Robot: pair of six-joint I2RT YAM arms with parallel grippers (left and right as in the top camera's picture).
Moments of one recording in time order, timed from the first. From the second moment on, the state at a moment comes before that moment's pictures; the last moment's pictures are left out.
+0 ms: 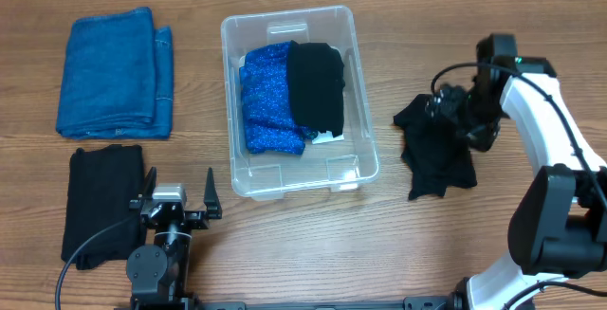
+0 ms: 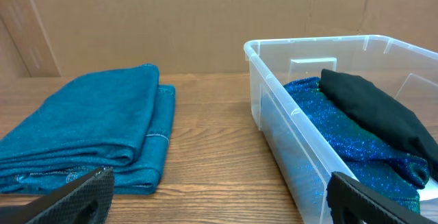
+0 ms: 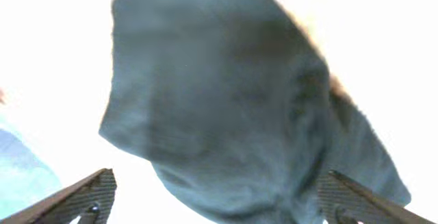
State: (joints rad) left arm 0.03 0.01 0.01 -0.07 0.04 0.00; right arm -0.09 1.83 1.43 -1.06 -0.14 0.54
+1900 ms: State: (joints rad) left arm 0.03 0.01 0.01 -0.07 0.04 0.00; right arm -0.10 1.83 1.35 -0.95 -0.20 -0.22
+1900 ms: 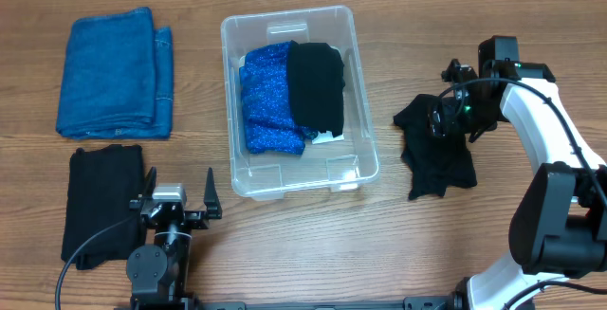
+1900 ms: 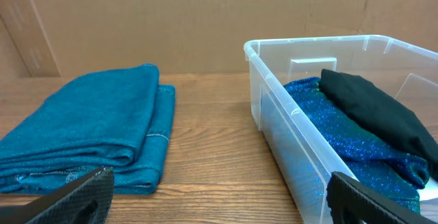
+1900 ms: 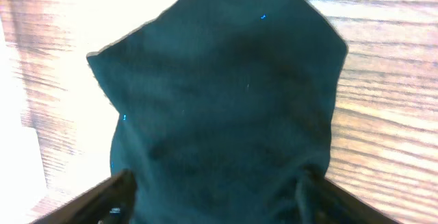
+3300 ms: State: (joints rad) left arm 0.03 0.01 0.01 -0.07 0.04 0.00; right arm 0.12 1.93 1.35 -1.05 -0.23 -0.06
